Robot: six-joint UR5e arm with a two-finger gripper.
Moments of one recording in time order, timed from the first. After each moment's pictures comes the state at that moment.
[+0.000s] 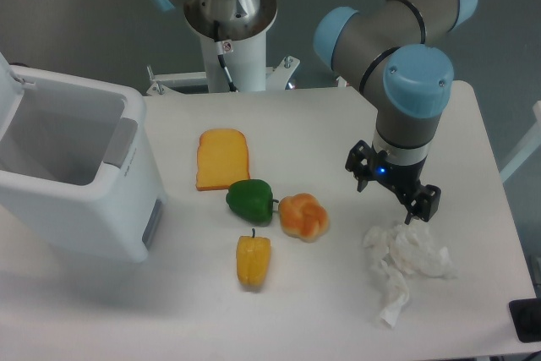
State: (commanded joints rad) arm 2.62 -1.99 -1.41 -1.18 1.56 1.35
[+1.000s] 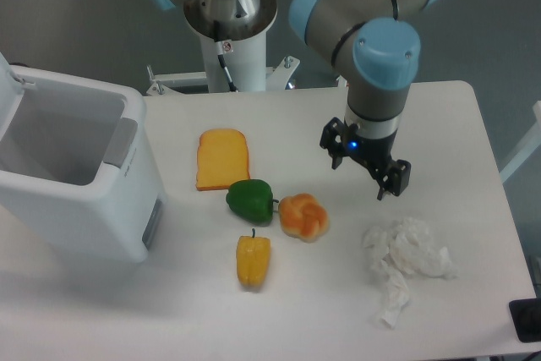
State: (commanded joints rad) arm 2.60 -1.74 -1.64 -1.18 1.51 1.27
